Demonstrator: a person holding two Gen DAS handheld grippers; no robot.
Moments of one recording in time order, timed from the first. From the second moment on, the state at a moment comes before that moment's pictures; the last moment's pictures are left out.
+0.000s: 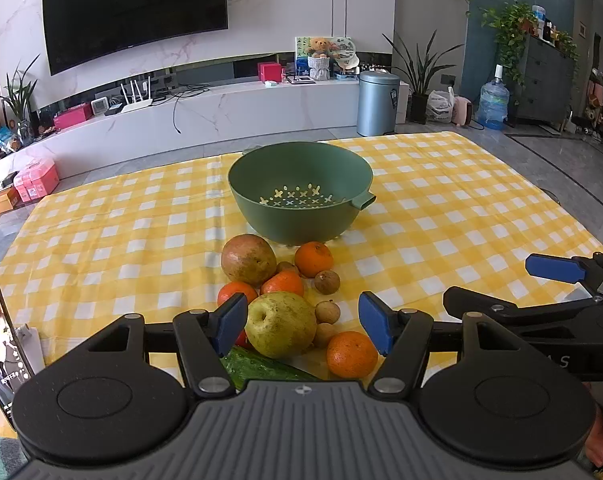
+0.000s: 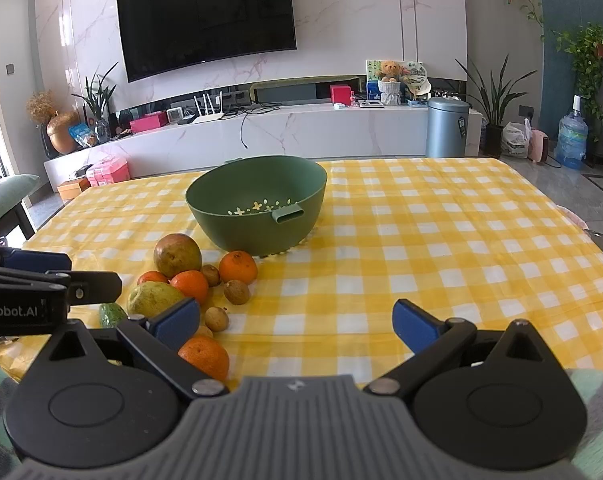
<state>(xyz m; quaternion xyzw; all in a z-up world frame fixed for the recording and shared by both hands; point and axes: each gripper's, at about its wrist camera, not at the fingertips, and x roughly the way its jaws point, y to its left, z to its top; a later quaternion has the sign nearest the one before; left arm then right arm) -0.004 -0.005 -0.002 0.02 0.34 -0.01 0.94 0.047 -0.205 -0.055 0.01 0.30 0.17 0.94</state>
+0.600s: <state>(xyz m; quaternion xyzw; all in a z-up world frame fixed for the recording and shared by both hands) -0.006 -0.005 0.000 0.01 0.35 -0.02 0.94 0.051 -0.208 -0.071 -0.01 0.33 0.16 0.93</state>
